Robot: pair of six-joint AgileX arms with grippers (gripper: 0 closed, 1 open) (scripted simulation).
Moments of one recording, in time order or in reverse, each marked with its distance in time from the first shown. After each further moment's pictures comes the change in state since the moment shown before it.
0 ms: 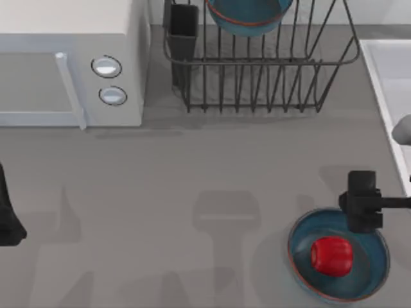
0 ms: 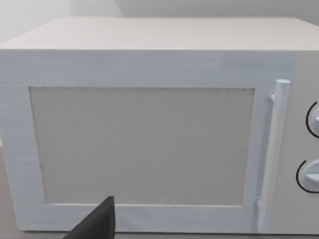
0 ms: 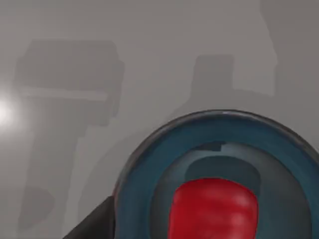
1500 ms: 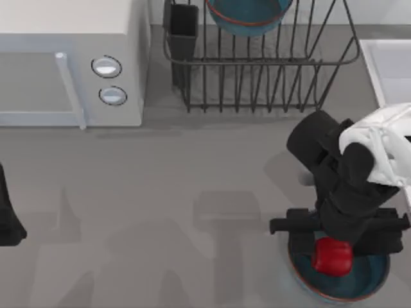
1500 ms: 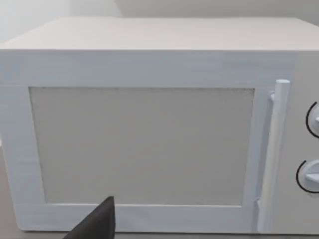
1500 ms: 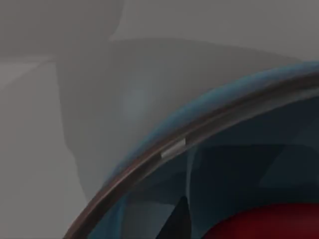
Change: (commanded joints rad) left arm 0.000 0.000 0.000 0.000 0.000 0.000; right arm 0.091 0.795 0.274 -0.092 -0.007 0.155
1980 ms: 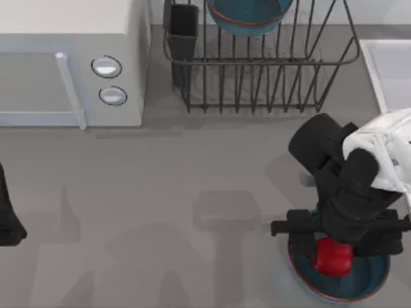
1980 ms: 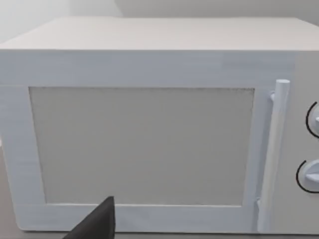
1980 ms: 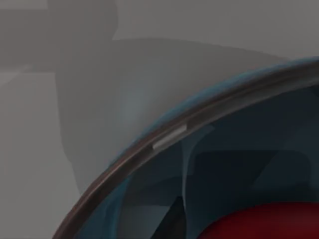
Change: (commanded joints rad) left arm 0.000 0.000 0.000 0.000 0.000 0.000; right arm 0.002 0.054 -0.062 0.098 0.003 0.003
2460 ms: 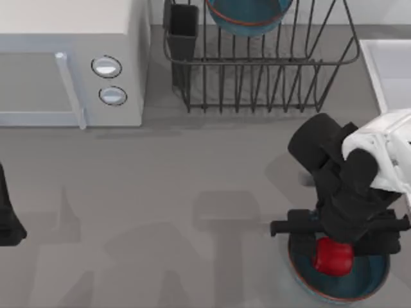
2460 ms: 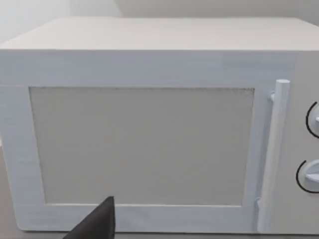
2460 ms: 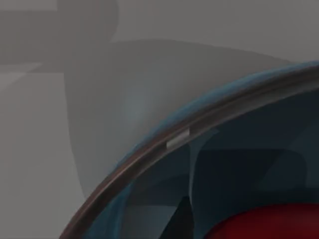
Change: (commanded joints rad) left arm 0.000 0.000 0.000 0.000 0.000 0.000; right arm 0.000 0.000 0.000 0.000 0.000 0.000
